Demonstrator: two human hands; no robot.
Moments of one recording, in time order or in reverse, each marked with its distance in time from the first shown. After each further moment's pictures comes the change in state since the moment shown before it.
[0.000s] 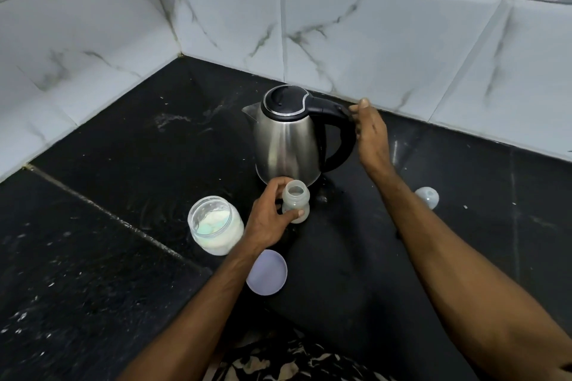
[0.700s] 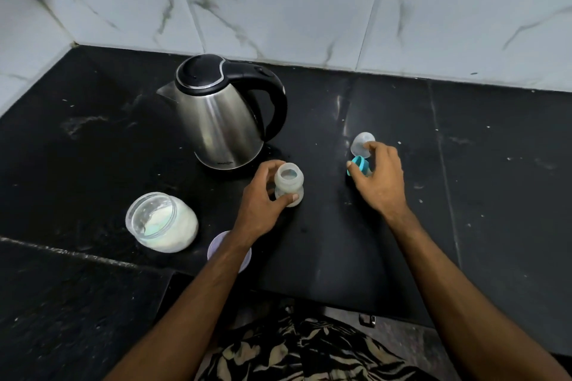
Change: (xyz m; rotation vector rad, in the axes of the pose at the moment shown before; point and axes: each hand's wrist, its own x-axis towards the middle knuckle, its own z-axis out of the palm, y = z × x) left_hand -0.019 0.017 0.058 -0.017 -0.224 0.106; right_hand -0.143 0.054 -0.127 -0.722 0.173 0.172
